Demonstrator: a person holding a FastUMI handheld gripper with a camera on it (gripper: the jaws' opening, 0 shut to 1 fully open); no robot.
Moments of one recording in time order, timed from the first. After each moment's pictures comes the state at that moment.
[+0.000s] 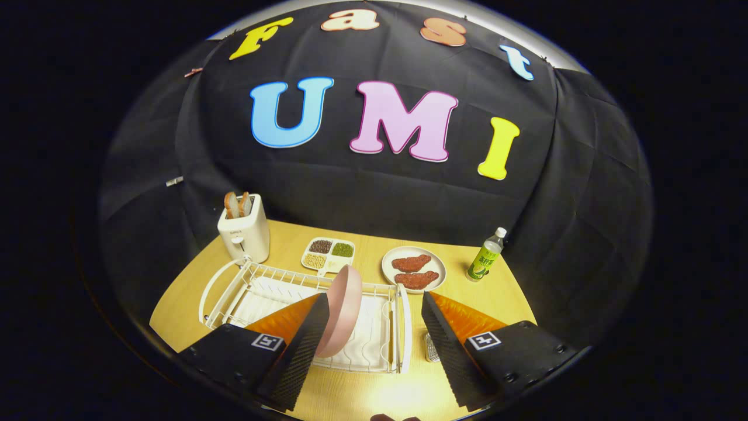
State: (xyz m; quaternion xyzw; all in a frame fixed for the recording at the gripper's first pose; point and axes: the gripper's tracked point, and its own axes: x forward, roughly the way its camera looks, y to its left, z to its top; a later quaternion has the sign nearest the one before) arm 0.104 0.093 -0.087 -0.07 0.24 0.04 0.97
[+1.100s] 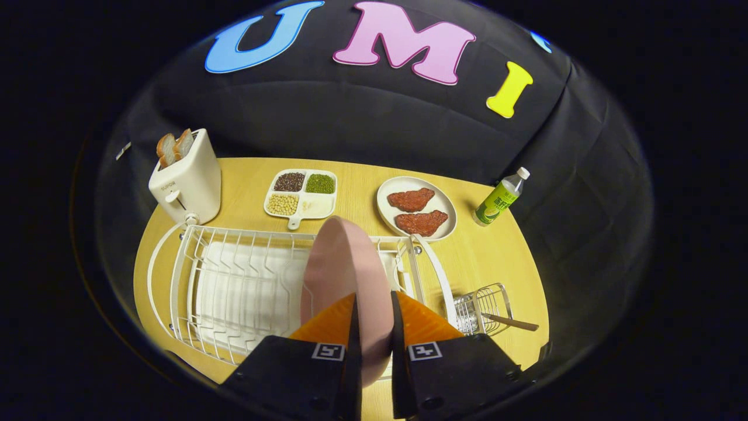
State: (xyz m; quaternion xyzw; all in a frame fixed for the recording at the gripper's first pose) arm 0.155 0.126 -0.198 -0.10 0.39 -0.07 0.91
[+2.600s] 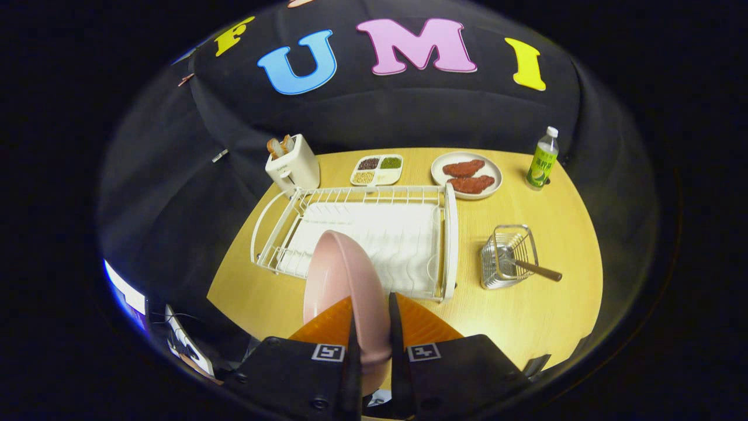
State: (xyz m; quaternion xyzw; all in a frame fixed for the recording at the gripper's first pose) arm -0.016 0.075 -0.187 0.06 0.42 0.19 0.88
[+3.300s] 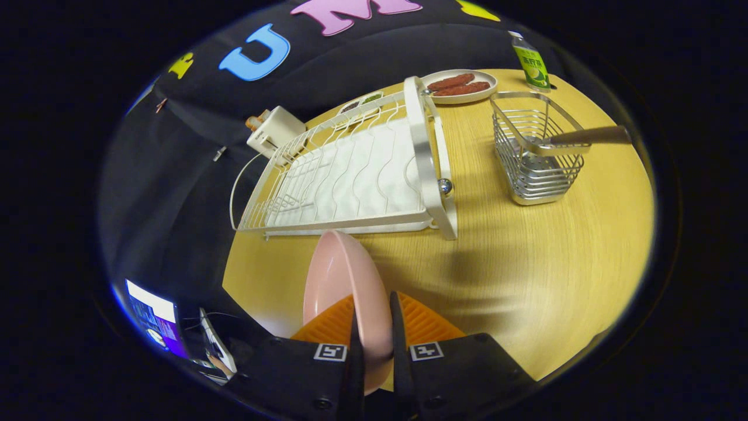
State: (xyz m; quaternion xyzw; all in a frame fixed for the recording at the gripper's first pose) arm -0.040 0.054 -0.328 0.18 0.49 0.22 0.82
